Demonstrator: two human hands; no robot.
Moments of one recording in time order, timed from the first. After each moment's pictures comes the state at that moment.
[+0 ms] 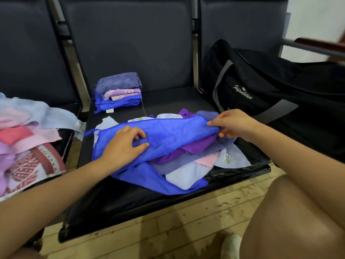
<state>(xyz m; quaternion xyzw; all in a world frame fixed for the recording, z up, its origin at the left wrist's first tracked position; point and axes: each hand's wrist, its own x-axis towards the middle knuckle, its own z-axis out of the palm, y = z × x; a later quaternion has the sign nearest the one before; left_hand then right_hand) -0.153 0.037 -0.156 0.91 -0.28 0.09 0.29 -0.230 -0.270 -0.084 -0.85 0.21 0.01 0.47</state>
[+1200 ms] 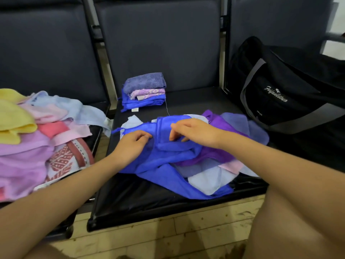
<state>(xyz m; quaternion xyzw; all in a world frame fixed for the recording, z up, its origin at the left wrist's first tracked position) -0.157 0.065 -0.140 0.89 -0.08 -0.03 0.44 -0.193 -0.144 -0.096 -0.88 -0.12 0.08 0.45</state>
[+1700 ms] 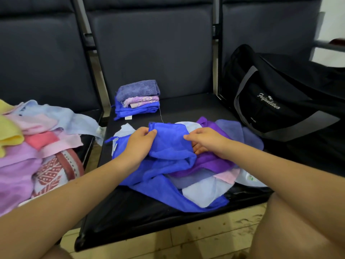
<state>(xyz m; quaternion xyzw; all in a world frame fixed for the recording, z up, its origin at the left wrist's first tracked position) -0.150 0.012 -0.121 0.84 0.00 -0.02 0.54 -0.179 -0.184 -0.118 -0.80 0.09 0.10 0.58</state>
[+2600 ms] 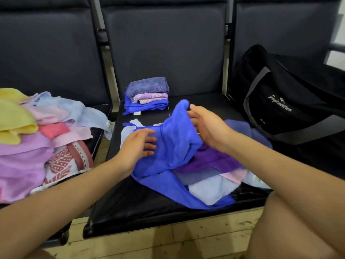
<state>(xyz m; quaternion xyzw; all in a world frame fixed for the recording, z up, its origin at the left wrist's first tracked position) -0.174 0.044 -0.119 0.72 0.04 -0.08 0.69 -0.182 -0.154 -0.082 -0.66 0.04 0.09 0.75</state>
